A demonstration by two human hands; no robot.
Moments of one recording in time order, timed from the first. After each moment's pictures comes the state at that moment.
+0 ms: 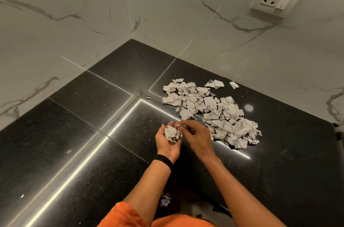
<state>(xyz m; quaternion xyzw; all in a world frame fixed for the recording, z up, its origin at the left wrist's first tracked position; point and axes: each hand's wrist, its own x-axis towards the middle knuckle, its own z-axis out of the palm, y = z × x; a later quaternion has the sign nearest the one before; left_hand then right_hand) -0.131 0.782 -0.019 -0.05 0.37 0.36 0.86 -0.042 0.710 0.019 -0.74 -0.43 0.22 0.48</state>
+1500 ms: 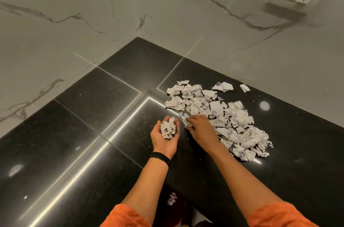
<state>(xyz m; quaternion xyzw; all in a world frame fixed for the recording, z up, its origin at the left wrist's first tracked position) -0.117 0.821 -0.009 -0.07 0.36 0.41 0.84 0.031 0.765 -0.018 -0.78 -0.59 0.13 0.17</state>
